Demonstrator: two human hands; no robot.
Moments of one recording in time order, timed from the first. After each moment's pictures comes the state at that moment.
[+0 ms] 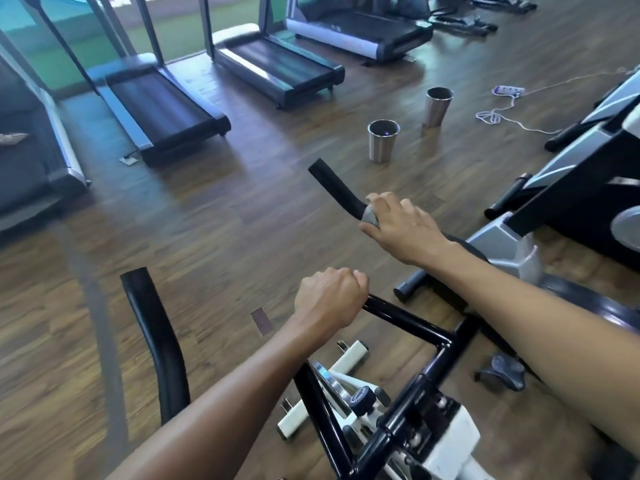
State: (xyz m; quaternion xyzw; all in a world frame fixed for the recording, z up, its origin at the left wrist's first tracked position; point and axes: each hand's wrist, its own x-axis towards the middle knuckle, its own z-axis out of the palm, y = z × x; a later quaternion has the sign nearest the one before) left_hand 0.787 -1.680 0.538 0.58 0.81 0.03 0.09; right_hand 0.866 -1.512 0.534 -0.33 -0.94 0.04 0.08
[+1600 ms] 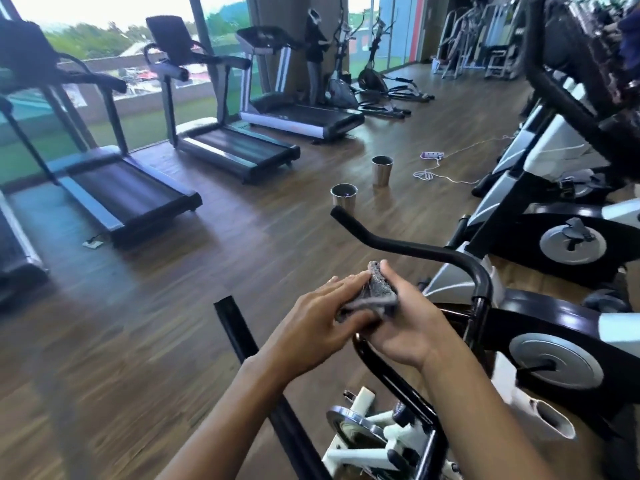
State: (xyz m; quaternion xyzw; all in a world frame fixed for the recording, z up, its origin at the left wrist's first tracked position) left_hand 0.710 -1.823 0.612 0.73 0.55 0.39 0.12; right_hand 0.853 -1.753 0.630 -0.31 -0.22 0.89 0.27
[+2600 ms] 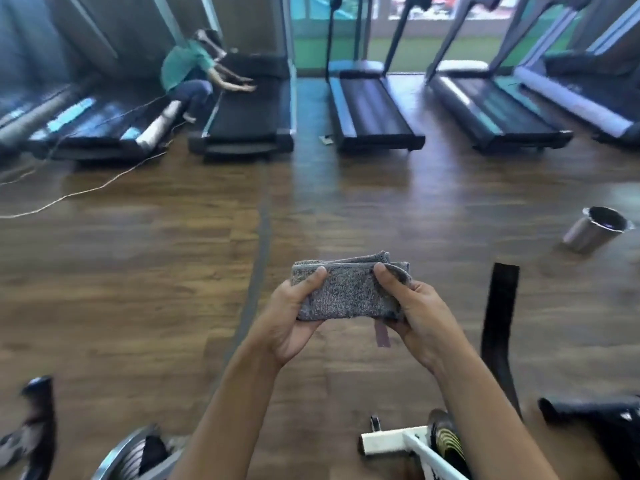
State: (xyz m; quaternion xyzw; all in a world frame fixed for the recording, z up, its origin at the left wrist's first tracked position) left_hand 0.561 -2.089 0.575 -0.03 0.43 0.84 0.34; right_hand 0.633 -1.927 0.591 -0.24 -0.53 0.81 0.02
